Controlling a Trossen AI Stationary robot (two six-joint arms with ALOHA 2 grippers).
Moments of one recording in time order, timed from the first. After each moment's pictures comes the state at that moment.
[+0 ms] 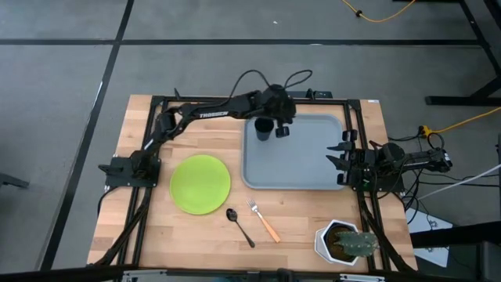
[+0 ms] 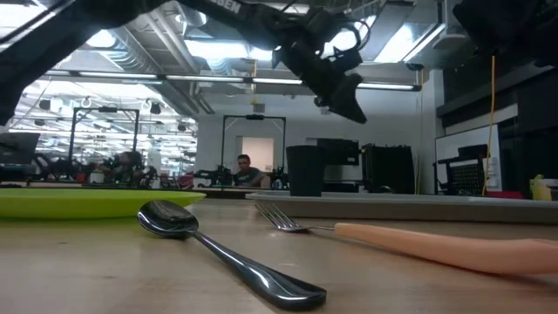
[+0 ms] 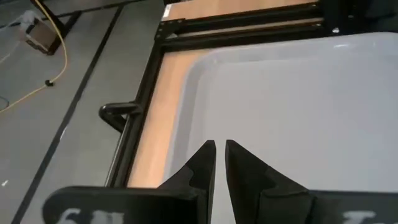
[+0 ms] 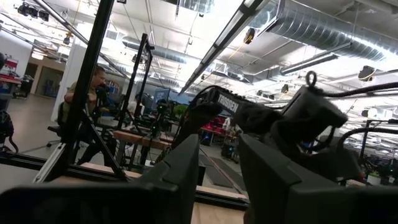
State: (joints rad) left arm 0.33 2.23 2.00 -0.34 0.02 0.30; right arm 0.15 0.04 0.01 0.46 0.17 -0.32
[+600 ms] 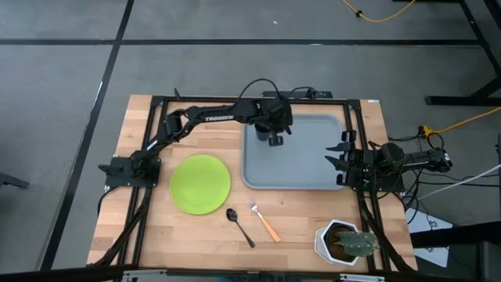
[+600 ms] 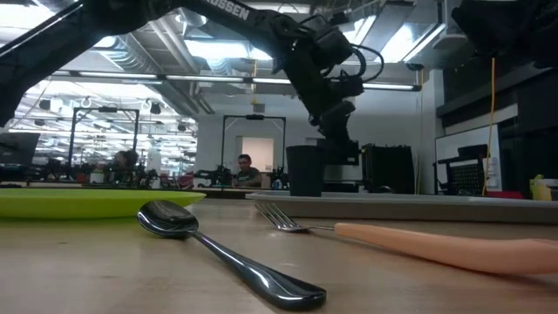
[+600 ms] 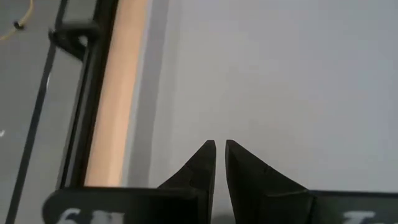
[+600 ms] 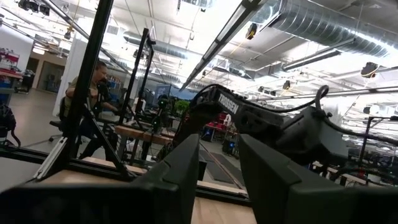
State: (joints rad) left arm 0.31 2.29 2.03 -0.59 -0.06 0.32; right arm 0.15 0.04 0.01 0.44 0.17 -0.32
